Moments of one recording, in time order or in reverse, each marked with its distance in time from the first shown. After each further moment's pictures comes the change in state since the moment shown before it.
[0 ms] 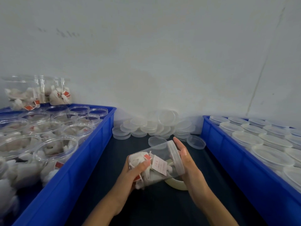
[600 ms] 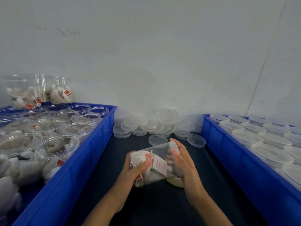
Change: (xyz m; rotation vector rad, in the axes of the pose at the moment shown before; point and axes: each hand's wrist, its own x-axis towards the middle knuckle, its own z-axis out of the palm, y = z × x) left_hand -0.003 -0.001 0.000 0.008 0.001 0.005; right_hand -0.010 0.003 0.018 -0.018 0.172 -0.034
